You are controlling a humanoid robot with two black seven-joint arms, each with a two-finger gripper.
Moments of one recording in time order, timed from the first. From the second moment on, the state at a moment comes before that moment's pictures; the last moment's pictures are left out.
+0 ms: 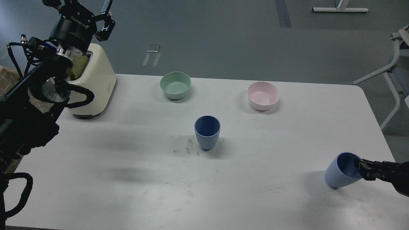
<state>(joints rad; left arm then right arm) -0.76 0.47 -0.99 -0.86 0.22 -0.38 -0.43 -0.17 -1.01 1.28 1.71 -1.80 0.49 0.02</state>
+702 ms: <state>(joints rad) -0.77 0.47 -0.99 -0.86 0.22 -0.38 -0.43 0.05 -0.99 1.48 1.70 -1.73 0.49 0.03</state>
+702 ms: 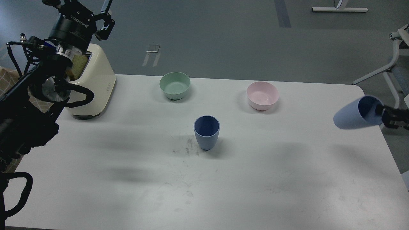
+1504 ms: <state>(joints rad) -0.77 0.42 -0.99 -0.84 0.24 -0.38 -0.43 1.01 -0.35 0.61 1.36 -1.71 0.49 -0.07</state>
